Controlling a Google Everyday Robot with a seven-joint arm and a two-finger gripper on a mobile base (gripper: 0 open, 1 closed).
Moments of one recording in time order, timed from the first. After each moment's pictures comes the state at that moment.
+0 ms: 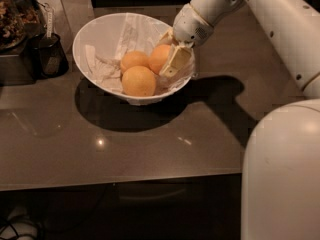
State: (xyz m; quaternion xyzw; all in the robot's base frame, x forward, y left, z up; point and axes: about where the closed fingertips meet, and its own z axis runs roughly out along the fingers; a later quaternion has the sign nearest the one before) arm 0.623 -0.026 0.900 -0.73 0.59 0.24 0.23
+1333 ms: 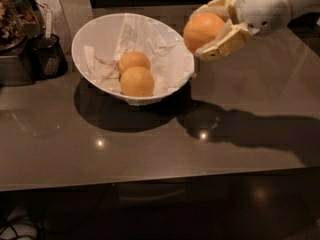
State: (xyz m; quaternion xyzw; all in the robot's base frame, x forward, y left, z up) arm 0.544 -0.096 1.011 -0.68 0.55 0.25 0.43
